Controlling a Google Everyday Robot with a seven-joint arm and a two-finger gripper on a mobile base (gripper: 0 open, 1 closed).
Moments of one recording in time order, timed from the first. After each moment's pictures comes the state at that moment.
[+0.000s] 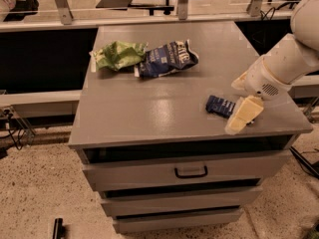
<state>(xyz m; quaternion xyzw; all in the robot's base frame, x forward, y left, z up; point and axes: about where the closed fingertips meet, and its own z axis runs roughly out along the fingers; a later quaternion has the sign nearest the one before) 0.537 -0.203 0.834 -0.58 0.79 0.08 0.20</state>
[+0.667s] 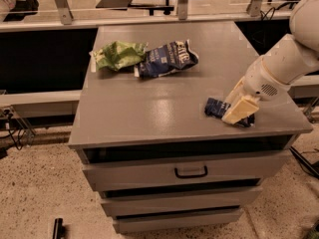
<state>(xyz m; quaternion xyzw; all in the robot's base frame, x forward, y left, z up) 0.537 -0.201 0.832 -0.58 0.79 0.08 0.19</state>
